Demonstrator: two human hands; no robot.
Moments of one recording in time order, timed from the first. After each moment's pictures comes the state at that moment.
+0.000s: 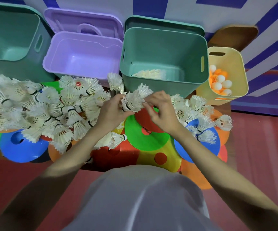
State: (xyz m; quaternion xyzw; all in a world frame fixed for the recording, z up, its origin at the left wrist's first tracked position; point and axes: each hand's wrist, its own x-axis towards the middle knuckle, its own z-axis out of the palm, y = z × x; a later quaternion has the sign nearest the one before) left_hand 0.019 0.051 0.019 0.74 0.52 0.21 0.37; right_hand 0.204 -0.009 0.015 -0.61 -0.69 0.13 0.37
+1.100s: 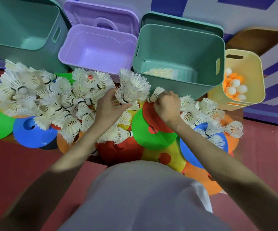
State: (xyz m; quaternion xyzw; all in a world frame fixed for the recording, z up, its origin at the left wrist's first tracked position) left_hand -0.004 0.046 0.023 0.64 0.60 0.29 0.39; right_hand 0.204 0.031 -0.024 -0.76 -0.64 0.08 0.10
